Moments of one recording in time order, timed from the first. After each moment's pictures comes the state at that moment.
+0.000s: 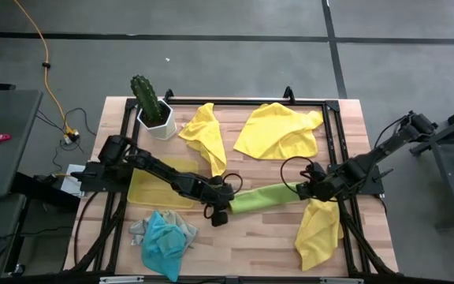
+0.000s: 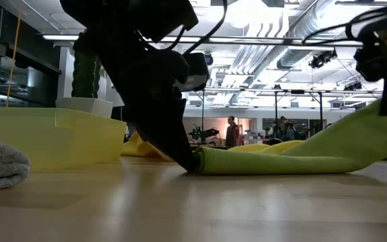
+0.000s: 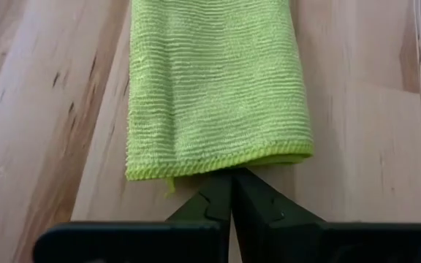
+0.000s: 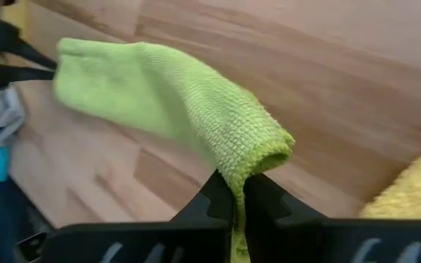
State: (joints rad) left arm -0.12 1.96 1.06 -0.05 -0.08 -0.41; right arm 0.56 0.83 0.46 -0.64 0.28 1.72
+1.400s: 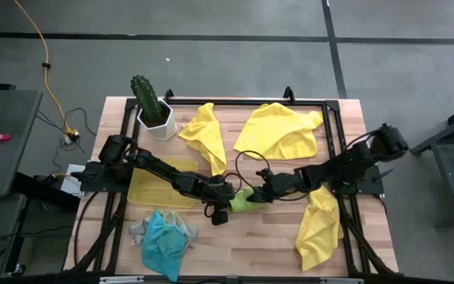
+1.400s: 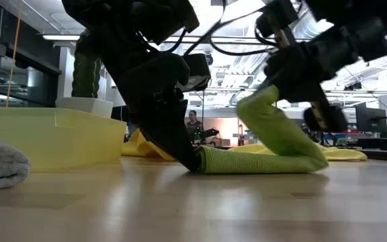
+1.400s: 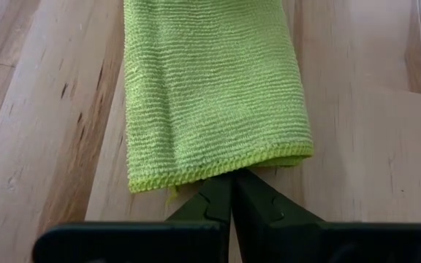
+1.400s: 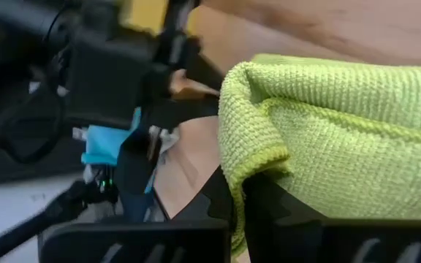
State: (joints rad) left arm -0.11 1.97 1.06 -0.05 -0.08 -0.38; right arm 0.27 1.56 0.61 0.41 0.03 1.46
